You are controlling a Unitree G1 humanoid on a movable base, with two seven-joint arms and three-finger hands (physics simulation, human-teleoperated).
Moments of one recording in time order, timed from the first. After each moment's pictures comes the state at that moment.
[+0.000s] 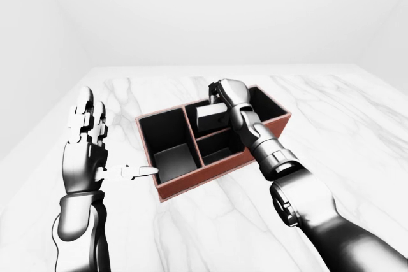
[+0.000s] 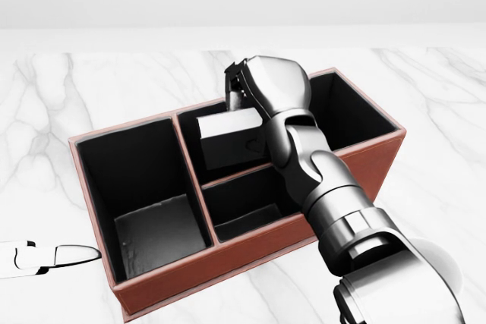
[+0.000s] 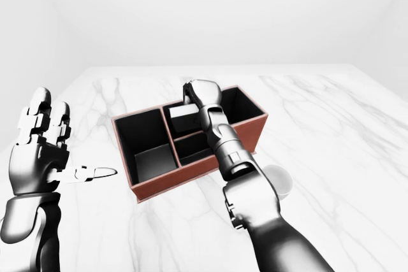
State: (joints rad) left arm 0.06 0.08 0.31 -0.58 -0.04 0.09 -0.18; right arm -1.08 -0.04 0.11 1.13 -0.97 -0.09 -0.36
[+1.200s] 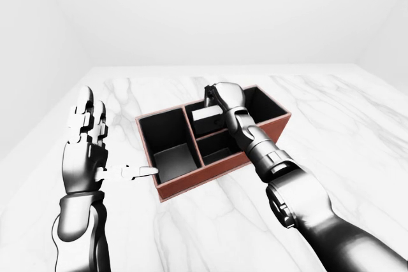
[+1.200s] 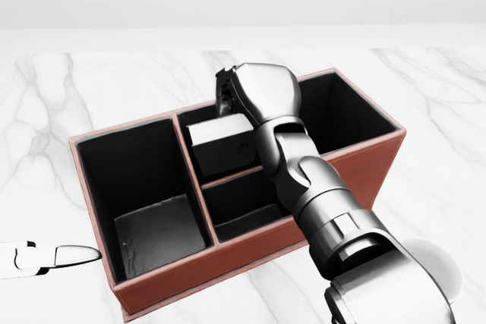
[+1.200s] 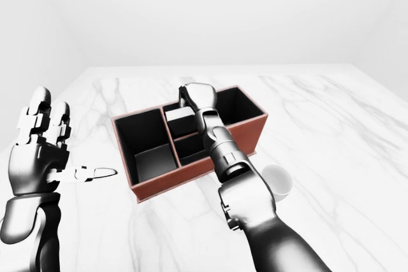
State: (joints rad) left arm 0.06 0.08 0.31 -0.58 -0.04 0.09 -0.18; right arm -1.10 -0.01 0.13 1.19 -1.02 -0.09 -0.42
